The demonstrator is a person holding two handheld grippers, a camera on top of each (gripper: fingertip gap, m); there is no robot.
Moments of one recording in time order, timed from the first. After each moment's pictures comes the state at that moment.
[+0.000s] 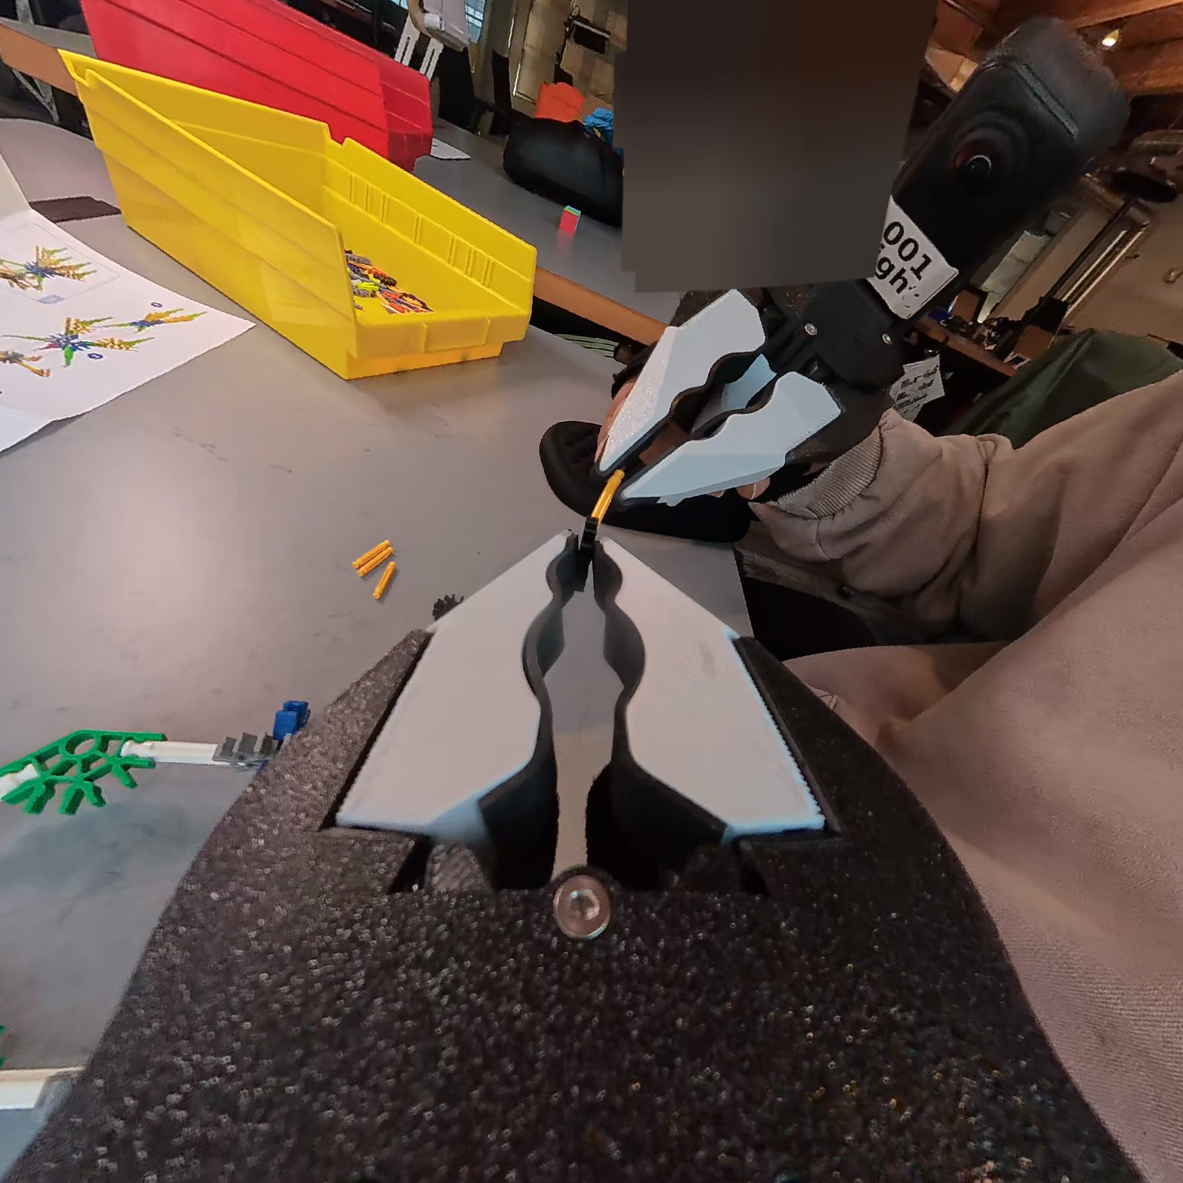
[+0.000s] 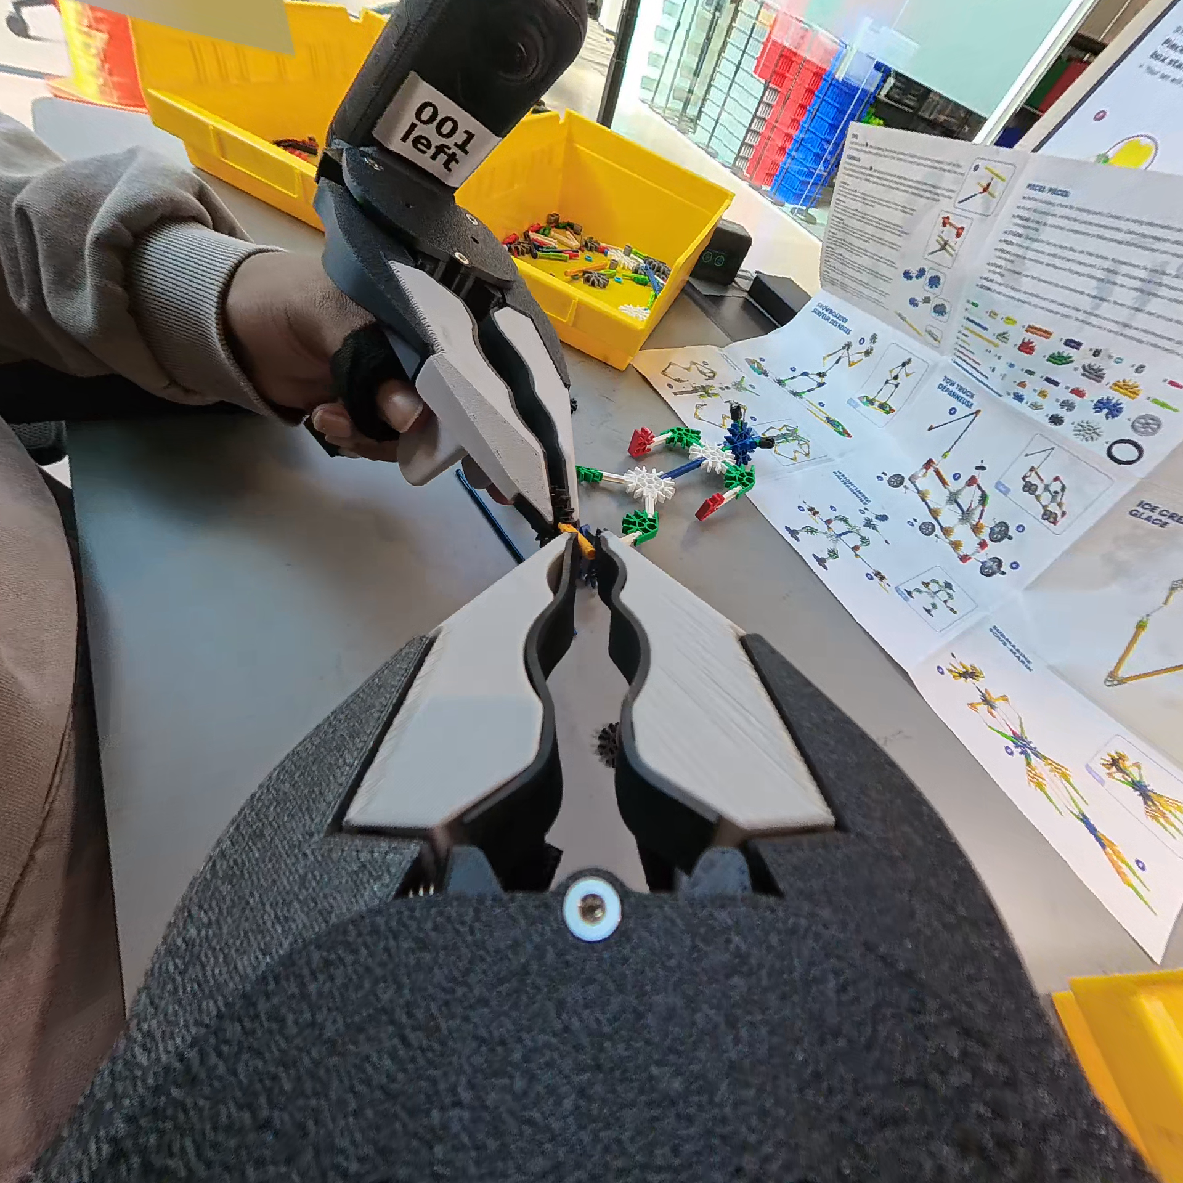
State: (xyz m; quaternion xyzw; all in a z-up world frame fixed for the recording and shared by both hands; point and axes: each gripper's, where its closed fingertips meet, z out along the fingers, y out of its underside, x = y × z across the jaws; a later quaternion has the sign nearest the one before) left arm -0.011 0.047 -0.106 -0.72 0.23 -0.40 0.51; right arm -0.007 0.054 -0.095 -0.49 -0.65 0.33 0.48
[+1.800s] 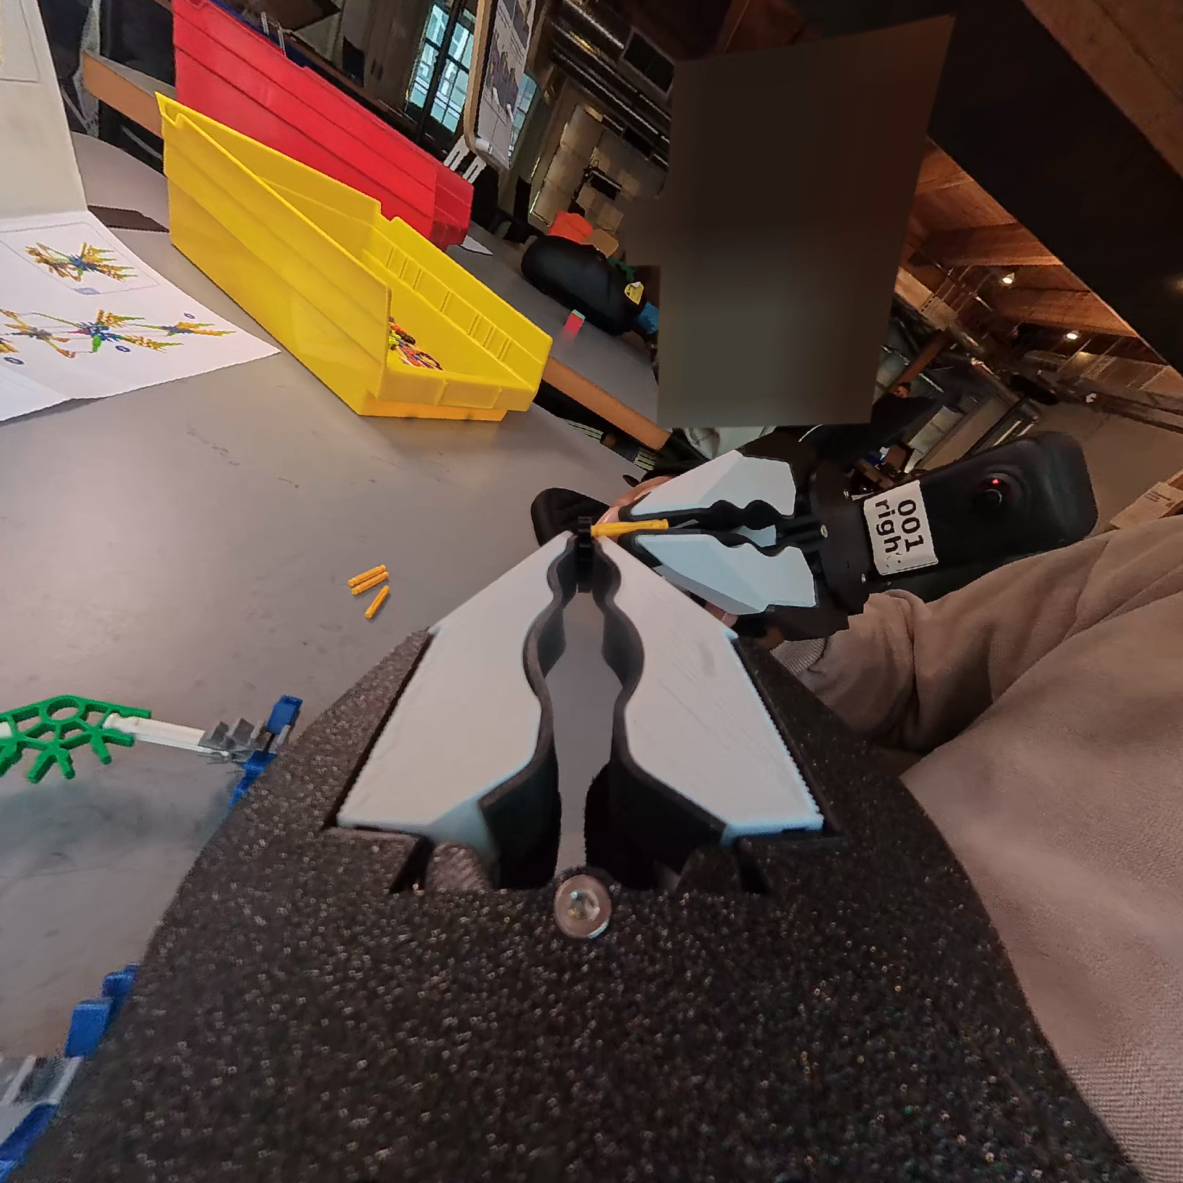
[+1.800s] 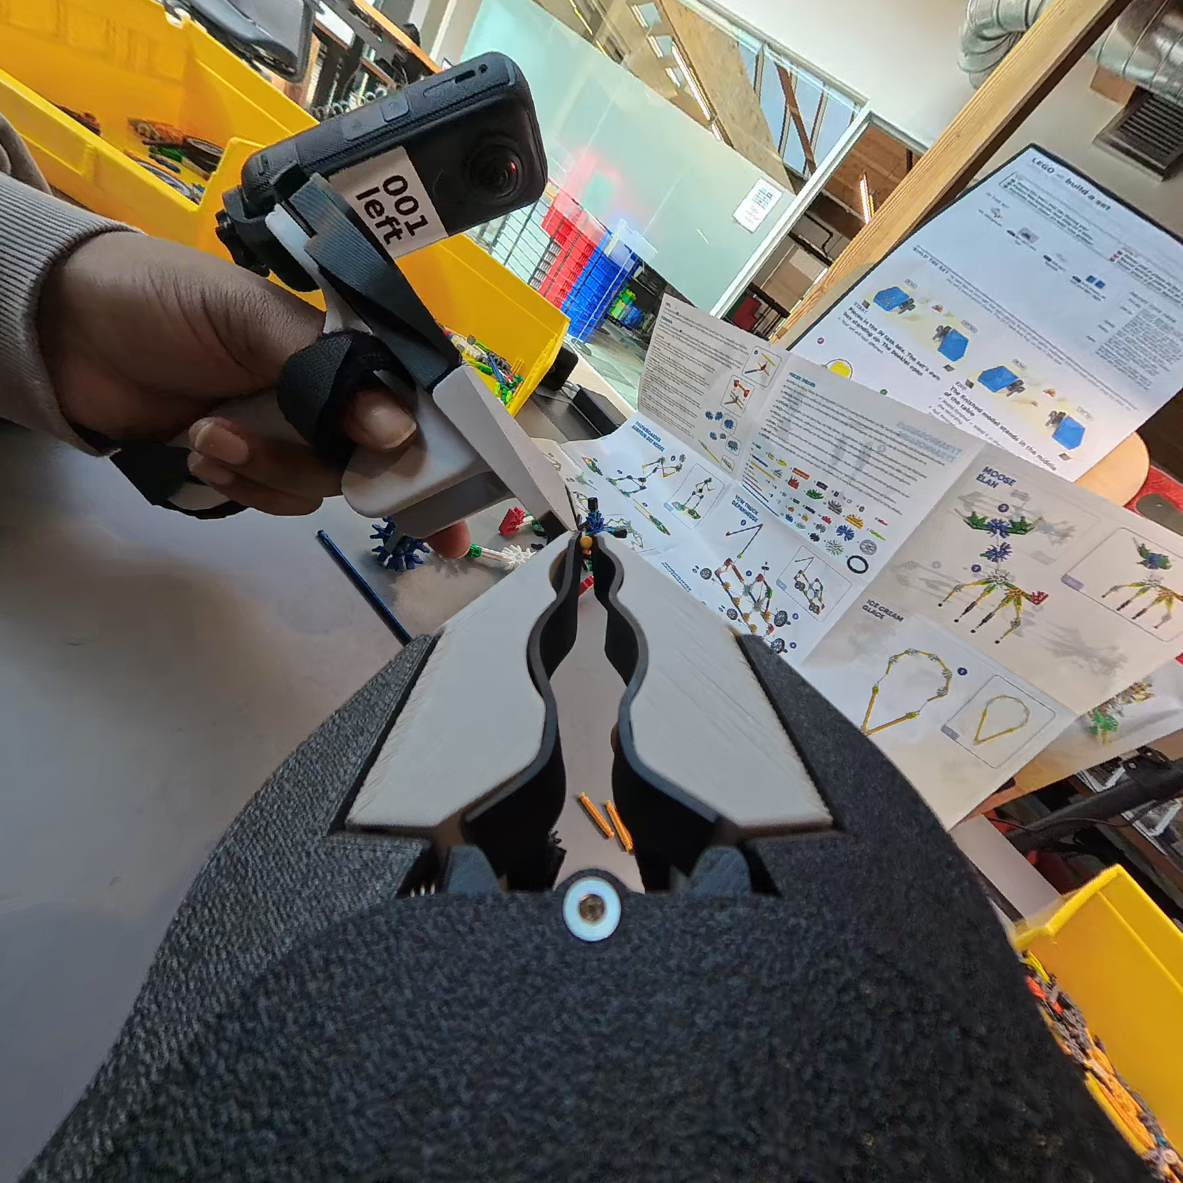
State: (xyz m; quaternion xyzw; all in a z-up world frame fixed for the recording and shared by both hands) left arm -0.027 0.054 -0.090 -0.70 0.14 -0.47 0.53; right arm -0.031 0.050 -0.082 -0.42 -0.59 0.22 0.65
